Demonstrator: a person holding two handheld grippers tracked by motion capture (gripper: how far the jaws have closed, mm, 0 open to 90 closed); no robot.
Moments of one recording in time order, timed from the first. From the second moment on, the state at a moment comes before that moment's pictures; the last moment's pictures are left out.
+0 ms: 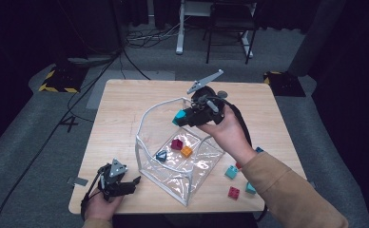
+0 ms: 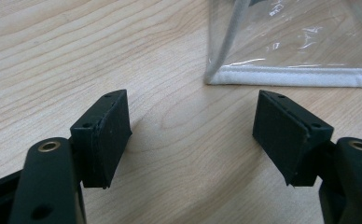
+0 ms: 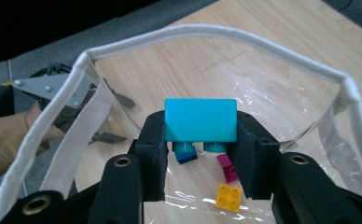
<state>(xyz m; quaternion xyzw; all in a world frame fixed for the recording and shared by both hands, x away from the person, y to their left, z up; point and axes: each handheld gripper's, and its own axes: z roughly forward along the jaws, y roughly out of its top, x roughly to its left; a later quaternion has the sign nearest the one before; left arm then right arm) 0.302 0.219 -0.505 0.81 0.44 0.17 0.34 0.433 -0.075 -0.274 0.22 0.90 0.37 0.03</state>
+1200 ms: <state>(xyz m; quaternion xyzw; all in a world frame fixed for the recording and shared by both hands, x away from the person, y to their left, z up) 0.302 0.219 -0.505 0.81 0.44 0.16 0.34 0.434 -0.028 -0.320 0.23 0.95 0.22 -0.01</state>
